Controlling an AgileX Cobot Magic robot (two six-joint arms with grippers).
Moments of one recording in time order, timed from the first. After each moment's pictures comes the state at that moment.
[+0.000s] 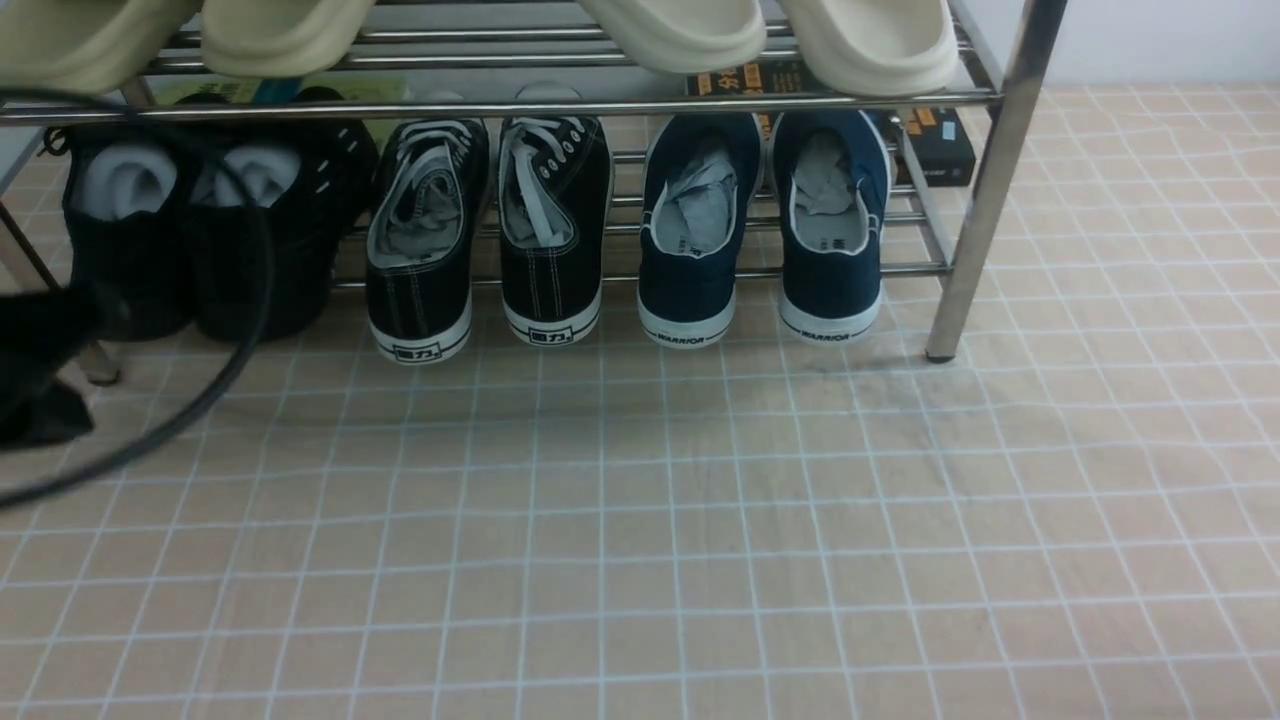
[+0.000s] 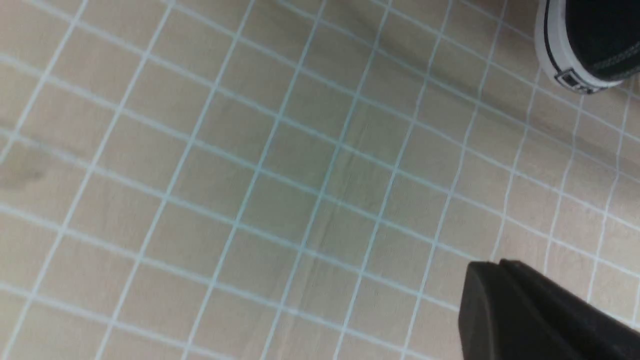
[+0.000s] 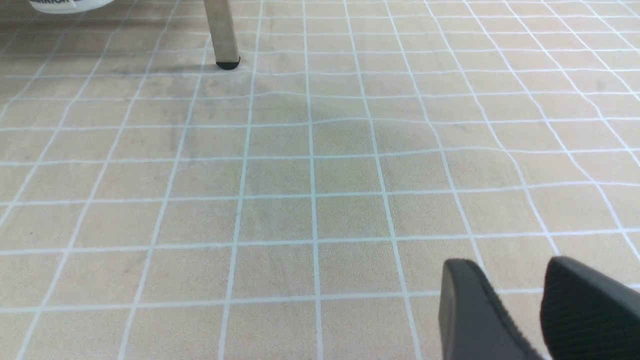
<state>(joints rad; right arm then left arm) -0.06 -0.01 0.01 0.06 0.39 -0.02 -0.03 1.12 -1.03 -0.02 0.89 -0.38</state>
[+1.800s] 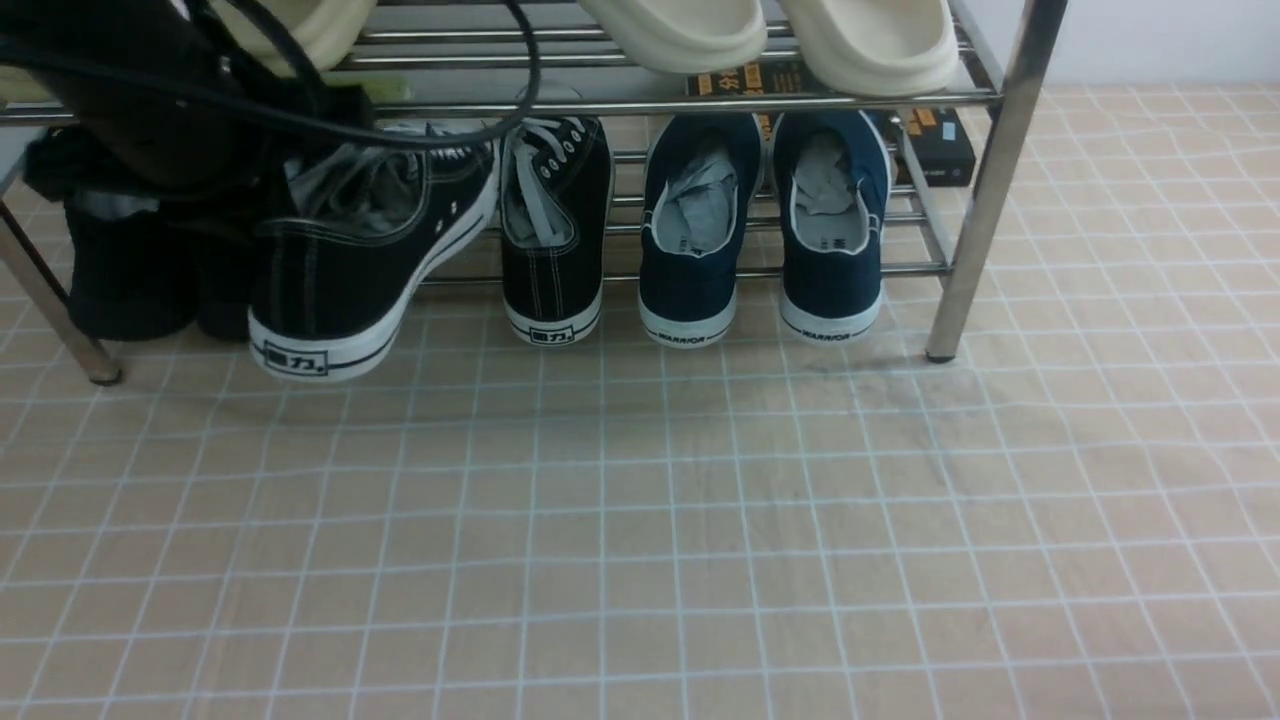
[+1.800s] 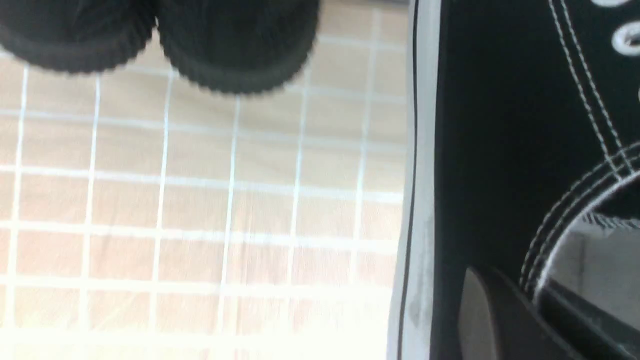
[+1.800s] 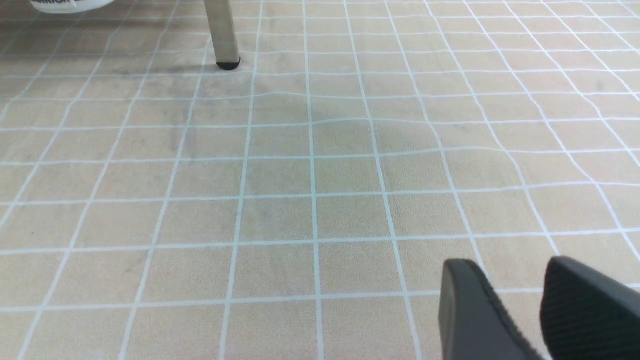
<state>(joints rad) -0.06 -0.01 0.01 0.06 0.39 -0.02 -0.22 1.52 -1.57 0.01 1.17 -0.30</state>
